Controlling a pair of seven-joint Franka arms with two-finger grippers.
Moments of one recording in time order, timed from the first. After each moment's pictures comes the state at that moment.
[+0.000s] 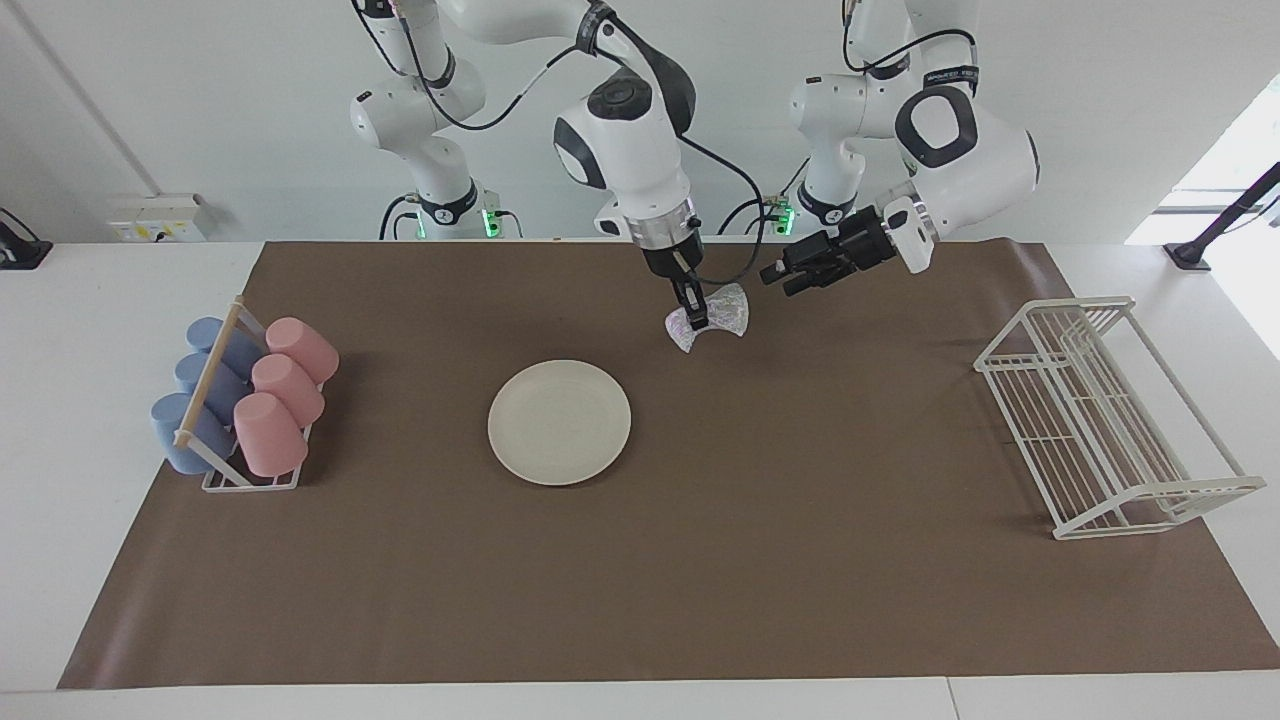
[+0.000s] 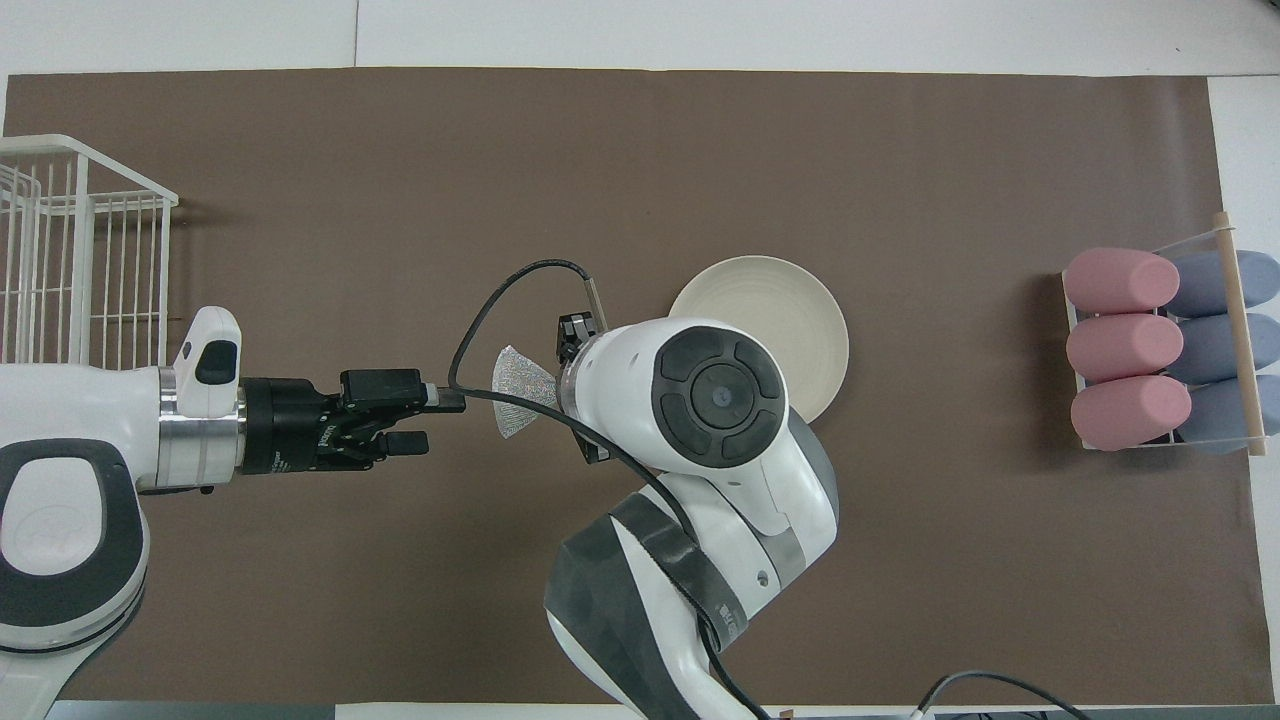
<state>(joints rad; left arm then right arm) -0.18 -0.22 -0.03 -2.34 -1.11 2.02 0.03 0.64 0.20 0.06 -1.71 0.17 2.16 1.99</state>
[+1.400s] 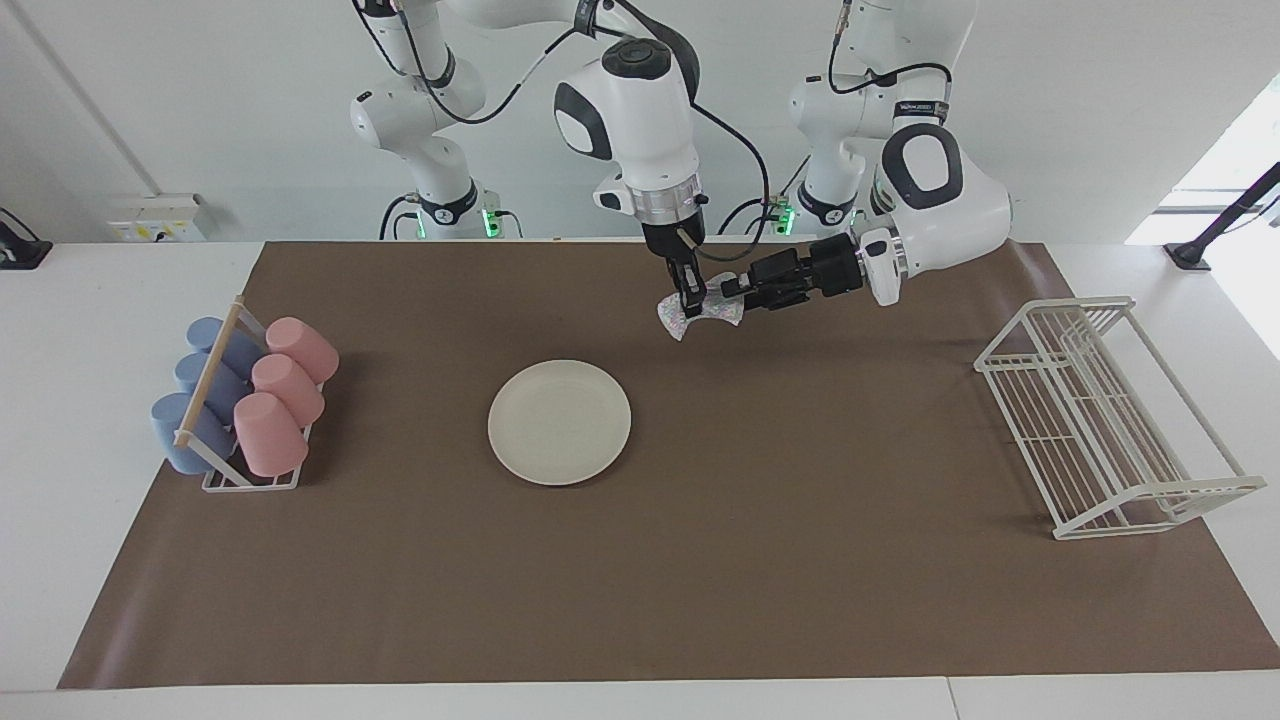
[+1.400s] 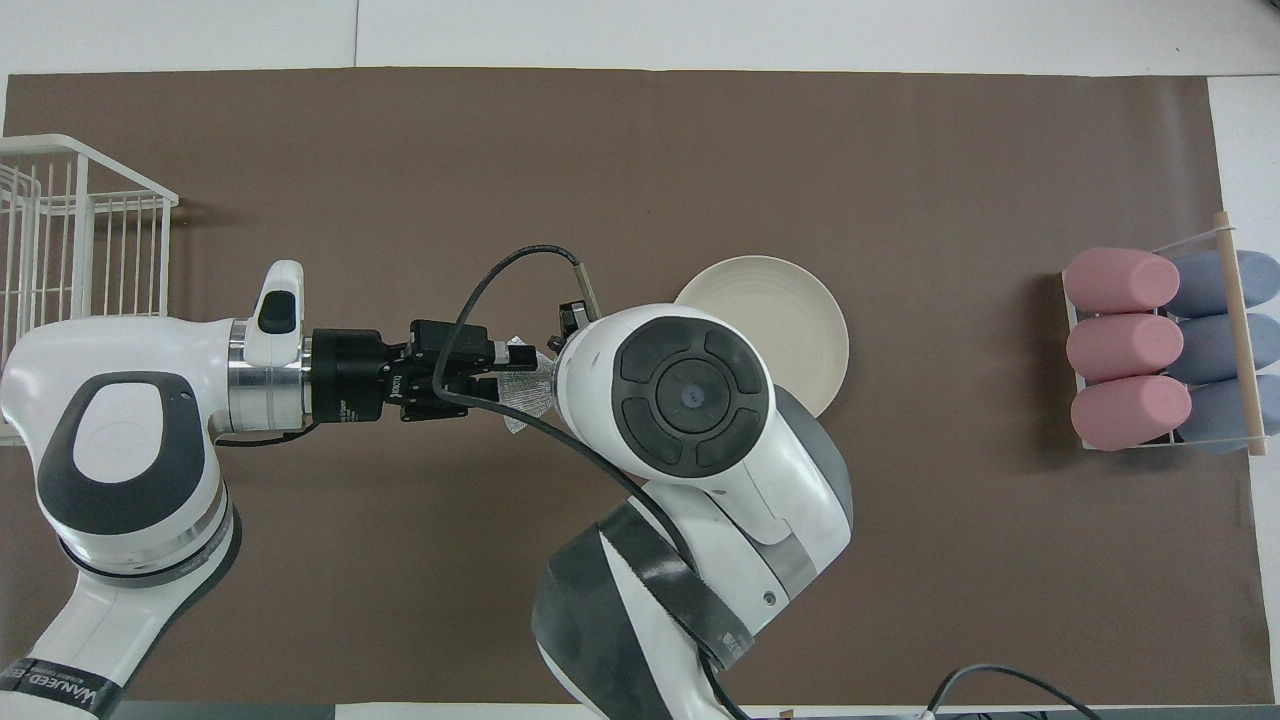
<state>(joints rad) -0.22 -0.09 -0.05 -2.22 -1.34 1.97 0.14 0.64 0.20 0.06 -1.67 0.09 2.12 2.01</state>
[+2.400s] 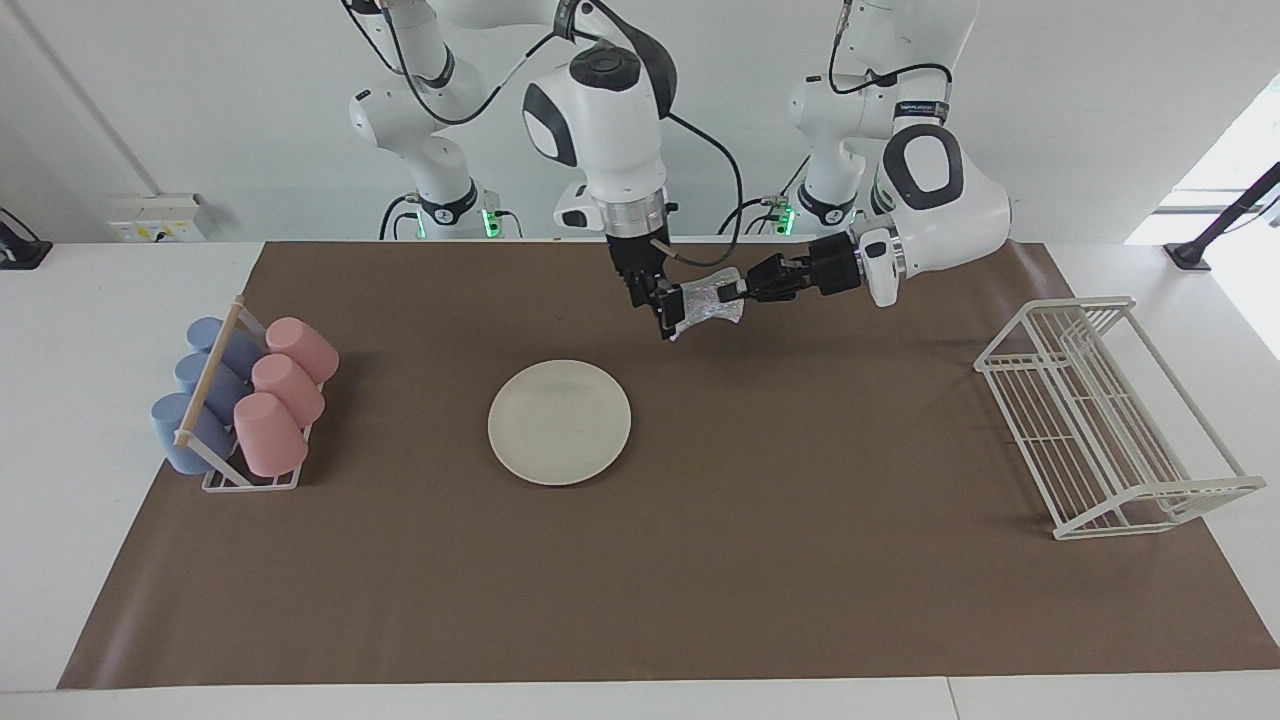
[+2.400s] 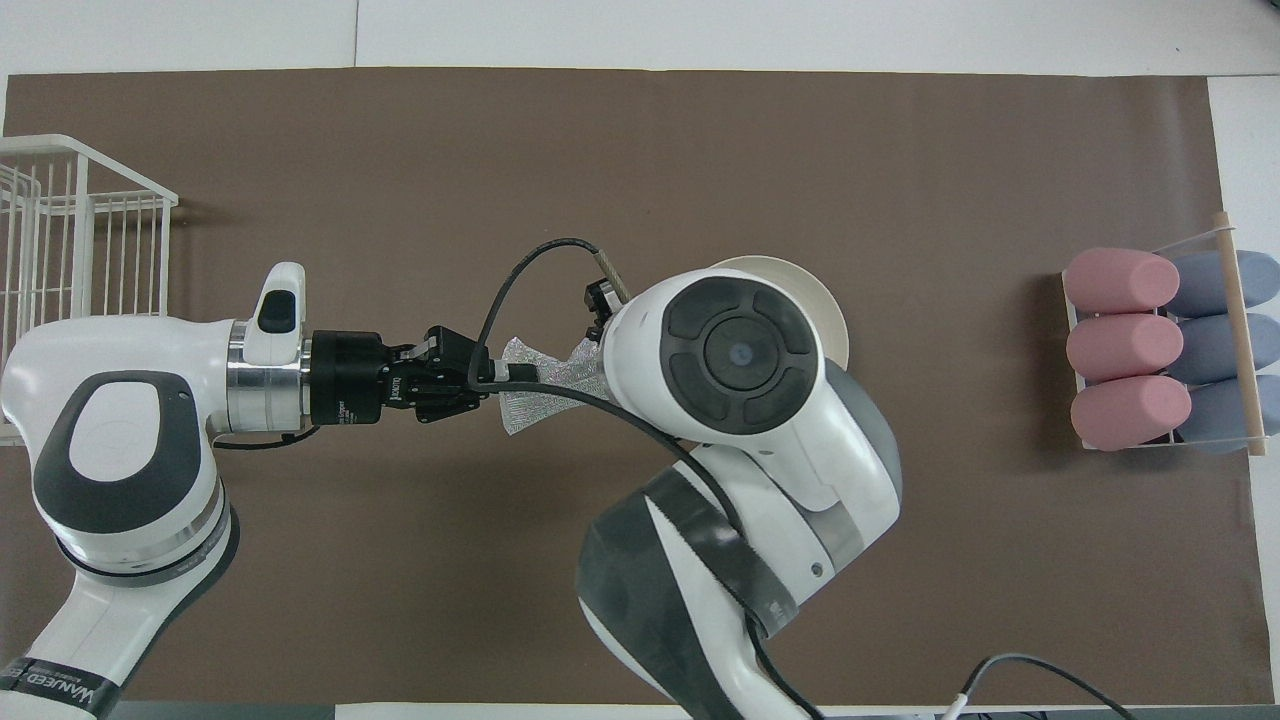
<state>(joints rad) -0.22 -0.09 -0.04 -2.22 -1.34 1.94 0.11 0.51 0.16 0.04 -1.68 0.06 2.00 1.47</state>
